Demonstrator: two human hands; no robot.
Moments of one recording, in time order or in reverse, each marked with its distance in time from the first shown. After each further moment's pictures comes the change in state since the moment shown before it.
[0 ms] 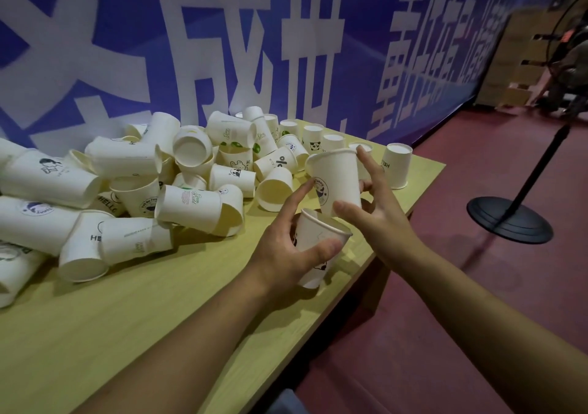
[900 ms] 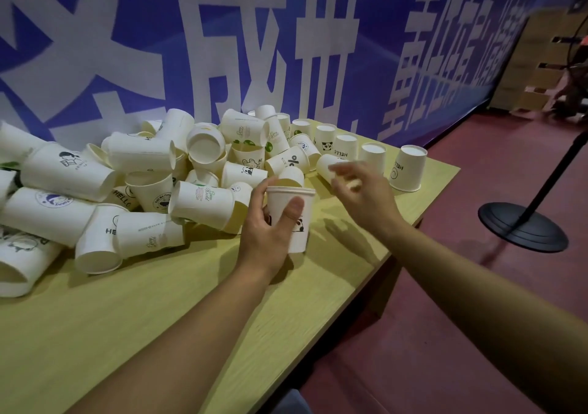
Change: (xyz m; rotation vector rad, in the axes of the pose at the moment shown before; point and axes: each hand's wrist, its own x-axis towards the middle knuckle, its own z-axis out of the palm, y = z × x) left_hand 0.016 -0.026 -0.020 -0.078 0.478 -0.030; right_hand 0.061 0.029 0.022 -0.401 0.092 -0.046
